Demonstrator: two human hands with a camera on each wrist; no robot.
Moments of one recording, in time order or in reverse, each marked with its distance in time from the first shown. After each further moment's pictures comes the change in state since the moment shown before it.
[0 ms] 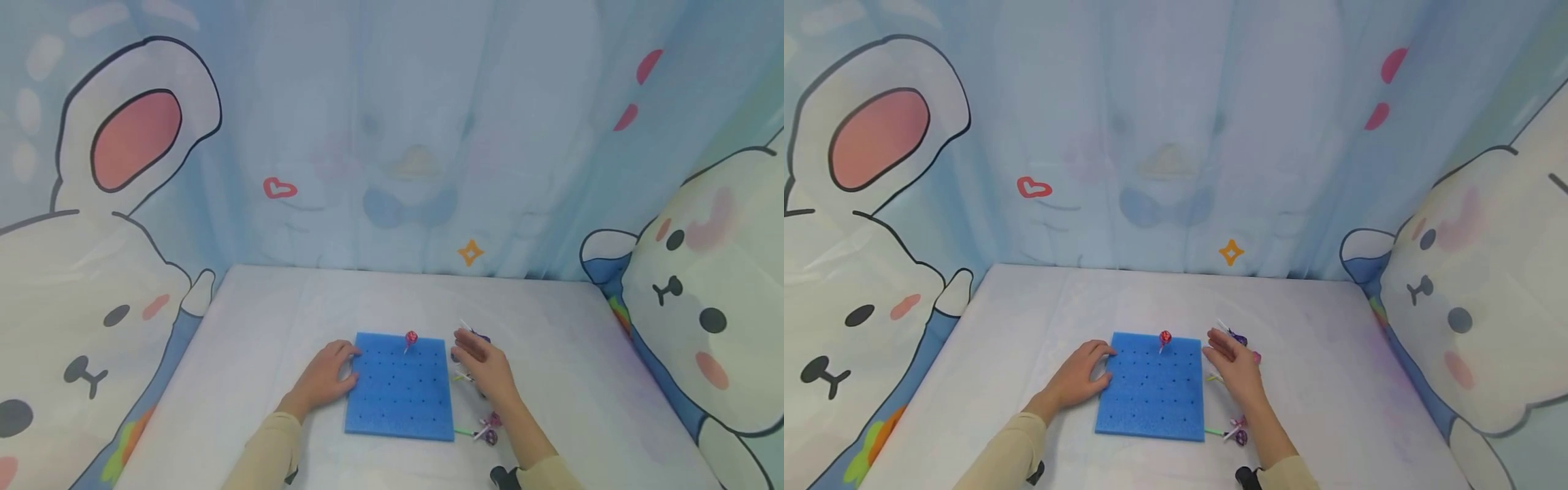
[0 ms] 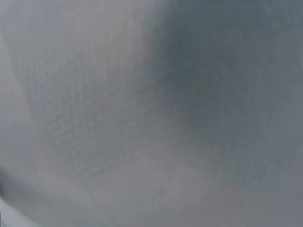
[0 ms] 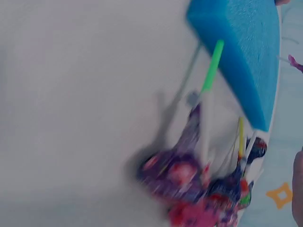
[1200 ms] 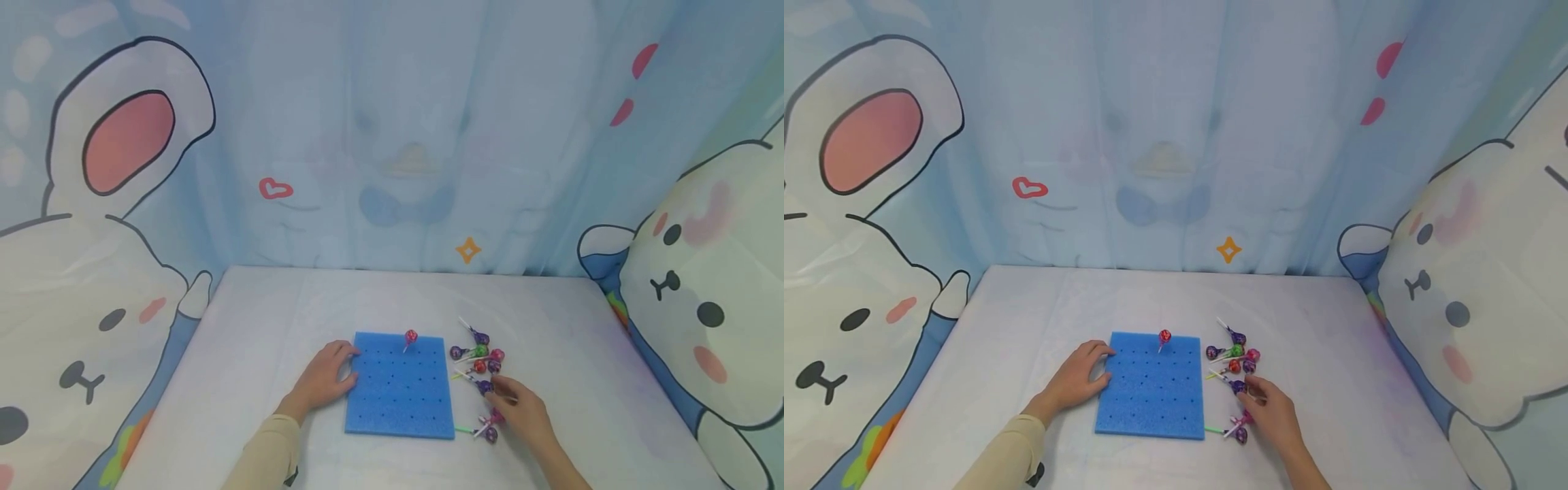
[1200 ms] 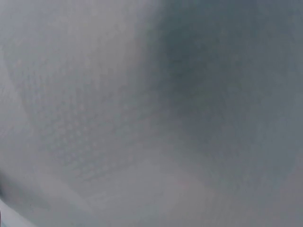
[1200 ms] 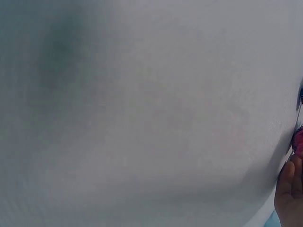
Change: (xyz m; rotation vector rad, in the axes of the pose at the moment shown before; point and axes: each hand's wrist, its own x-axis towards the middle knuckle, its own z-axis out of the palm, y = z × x) left_hand -0.002 0.003 -0.004 -0.027 0.008 0.020; right_hand -0.044 0.061 -0.029 -0.341 0.042 0.198
